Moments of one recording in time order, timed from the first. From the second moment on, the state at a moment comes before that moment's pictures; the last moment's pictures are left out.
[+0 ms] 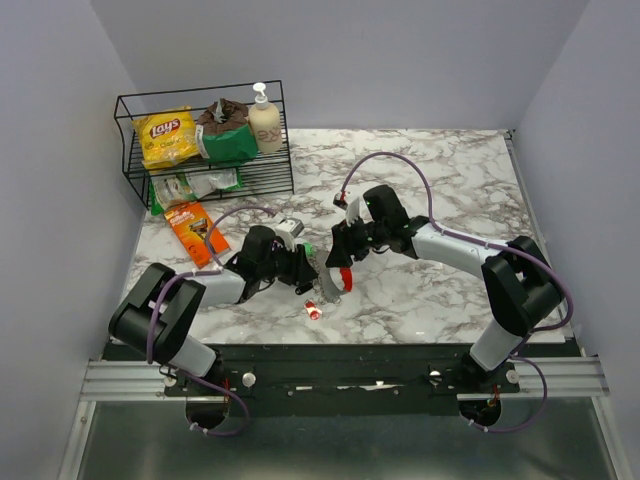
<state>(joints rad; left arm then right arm) -0.48 1.49 0.47 0.43 0.48 -0.33 0.63 1.68 1.03 -0.10 -0.58 0.10</state>
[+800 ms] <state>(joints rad) -0.48 1.56 0.50 0.47 0.48 -0.32 0.63 1.68 1.03 -0.10 -0.58 0.10</state>
